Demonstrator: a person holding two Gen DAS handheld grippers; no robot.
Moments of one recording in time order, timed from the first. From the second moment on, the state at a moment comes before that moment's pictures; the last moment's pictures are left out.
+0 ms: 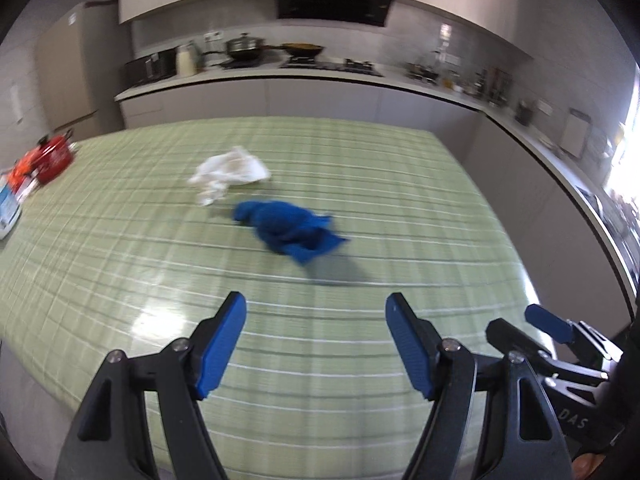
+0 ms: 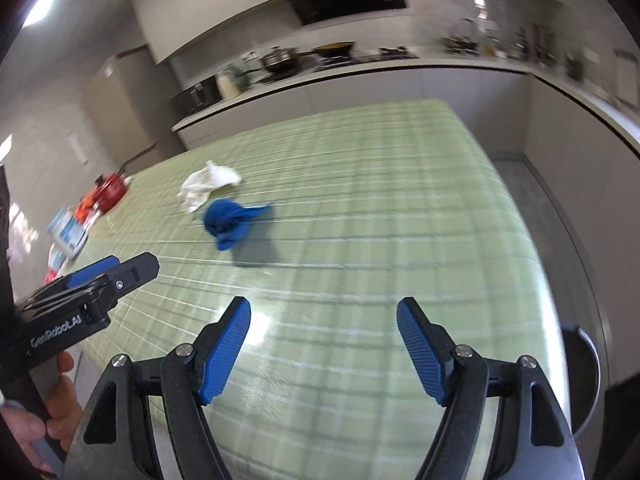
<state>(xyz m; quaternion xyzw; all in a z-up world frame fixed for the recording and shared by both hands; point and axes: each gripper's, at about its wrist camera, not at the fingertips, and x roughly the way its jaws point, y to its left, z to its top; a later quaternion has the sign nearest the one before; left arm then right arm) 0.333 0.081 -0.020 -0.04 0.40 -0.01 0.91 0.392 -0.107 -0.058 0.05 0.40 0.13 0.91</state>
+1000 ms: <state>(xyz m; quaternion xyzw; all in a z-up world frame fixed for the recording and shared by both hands) 0.461 0.221 -0.053 -0.04 0.44 0.00 0.90 0.566 0.065 -0.118 0.00 0.44 0.16 0.88</state>
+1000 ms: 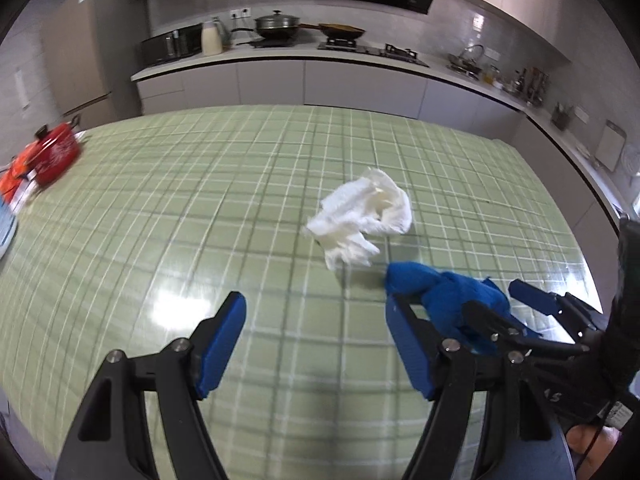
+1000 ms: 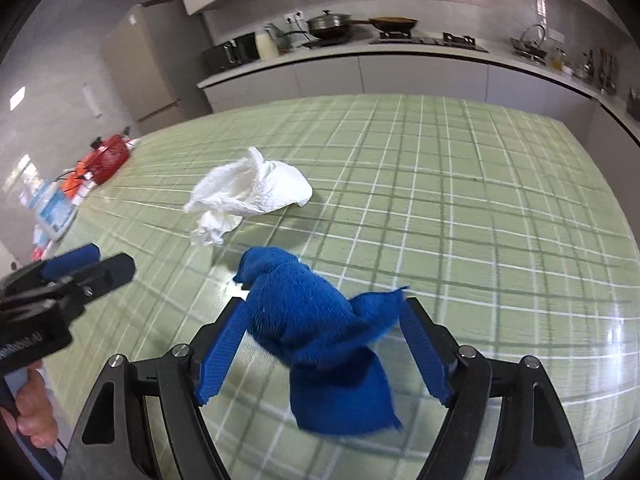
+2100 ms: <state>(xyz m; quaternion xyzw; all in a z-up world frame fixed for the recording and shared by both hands) 0.520 0.180 -0.066 0.00 0.44 -0.02 0.90 0.584 0.019 -0.122 0.02 0.45 0.09 0.89</state>
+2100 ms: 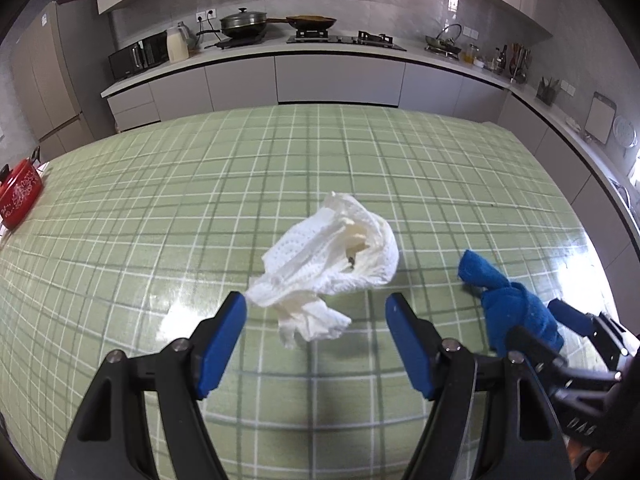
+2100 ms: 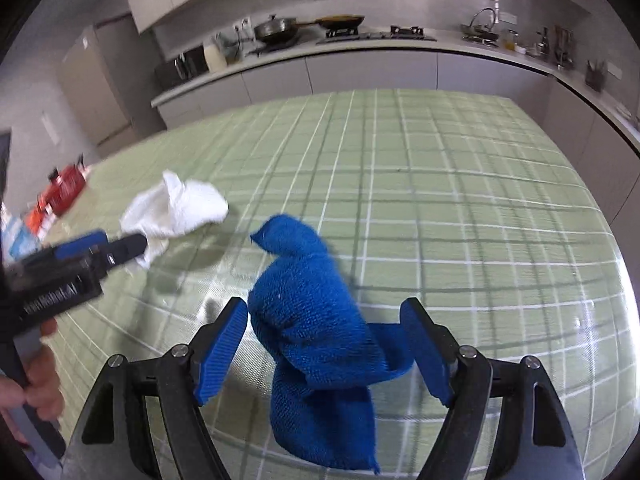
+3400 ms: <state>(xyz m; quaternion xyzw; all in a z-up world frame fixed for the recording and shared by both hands) 0.443 0.192 -0.086 -0.03 0.48 -0.06 0.88 0.564 -0.010 -0.128 0.06 0.45 0.08 0.89</state>
